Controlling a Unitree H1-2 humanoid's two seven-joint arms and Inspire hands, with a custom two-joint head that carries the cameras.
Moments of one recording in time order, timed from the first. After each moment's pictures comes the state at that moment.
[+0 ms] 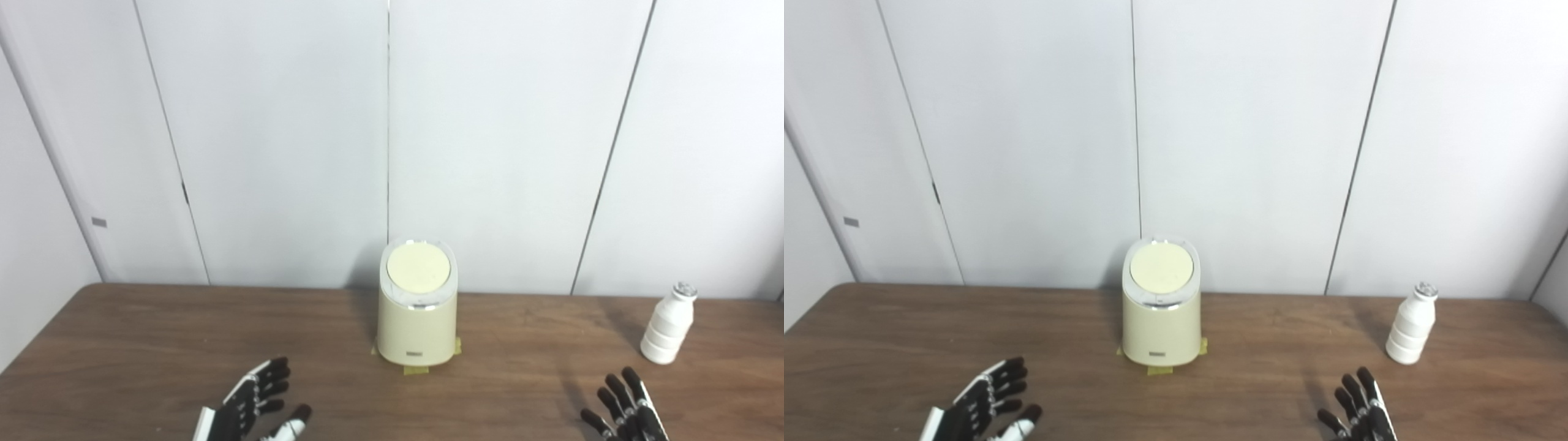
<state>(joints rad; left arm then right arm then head) 0.09 0.03 0.11 -0.31 0.16 0.08 -0.05 0.13 -0.07 -0.10 -0.16 0.26 -0.06 0.13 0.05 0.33</state>
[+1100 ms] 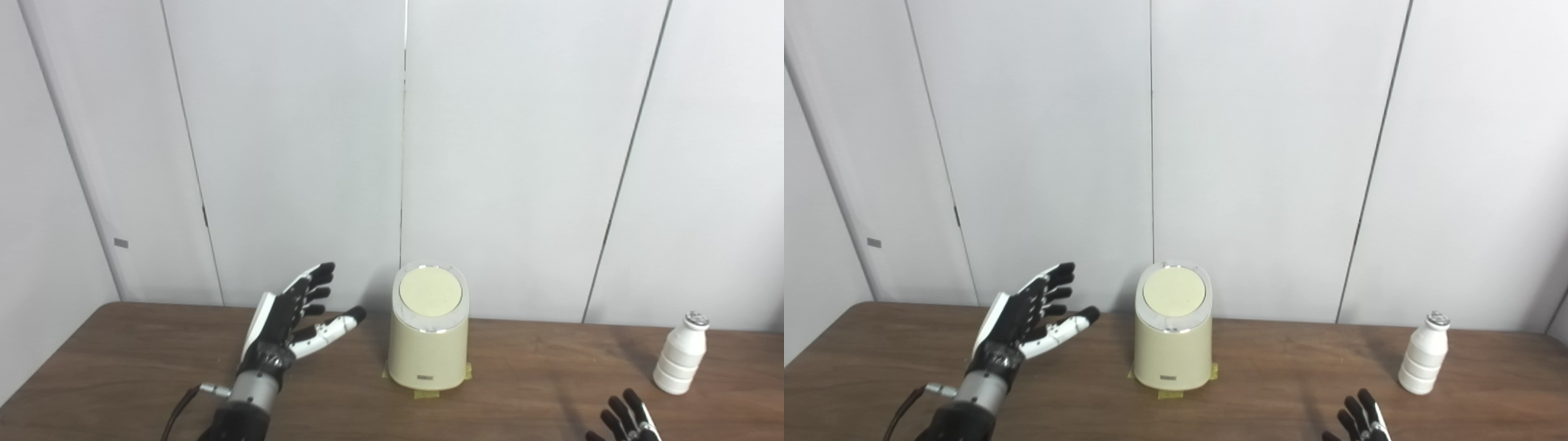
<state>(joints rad) -0.40 0.14 -0.01 -0.19 0.25 0.39 -0.06 0.12 -0.07 -0.10 -0.14 0.20 -0.10 0.15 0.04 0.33</state>
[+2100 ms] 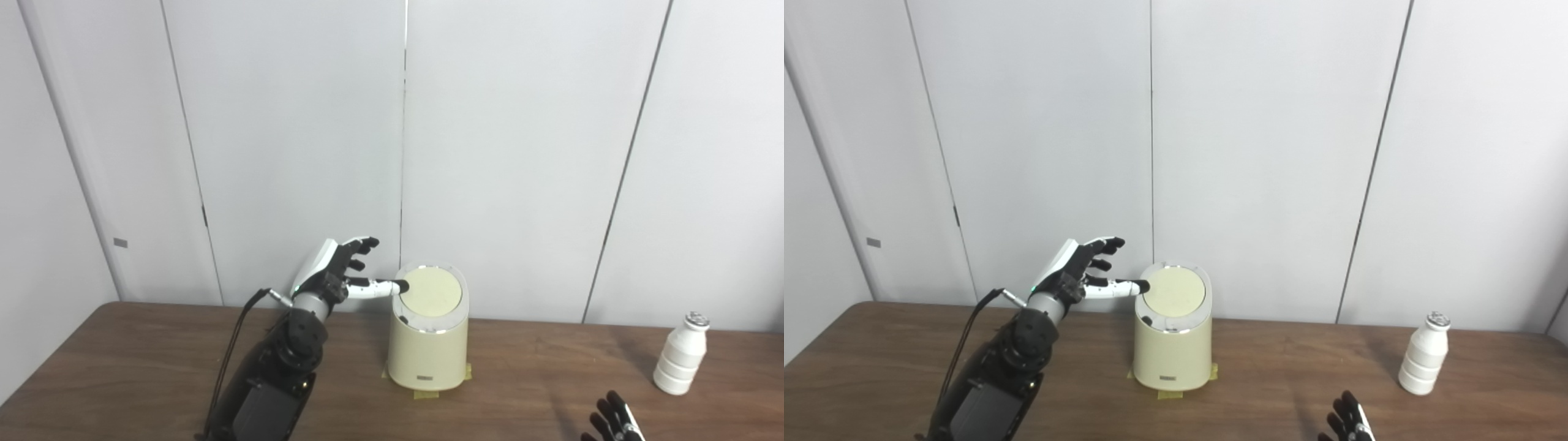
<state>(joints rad) -0.78 0.20 -0.23 0.29 0.45 0.44 -0.08 0.12 -0.08 -0.08 -0.14 0.16 -0.09 0.16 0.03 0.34</state>
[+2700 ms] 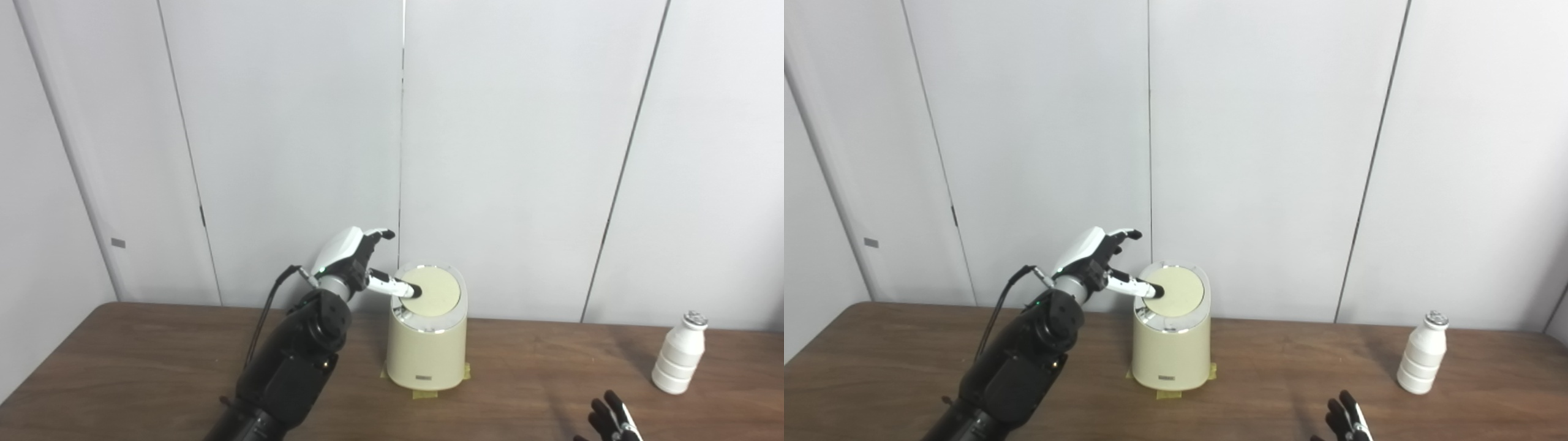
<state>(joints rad) -0.88 0.18 -0.31 0.44 0.53 0.40 -0.08 0.12 -0.08 -0.07 -0.14 0.14 -0.09 0.15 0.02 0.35</state>
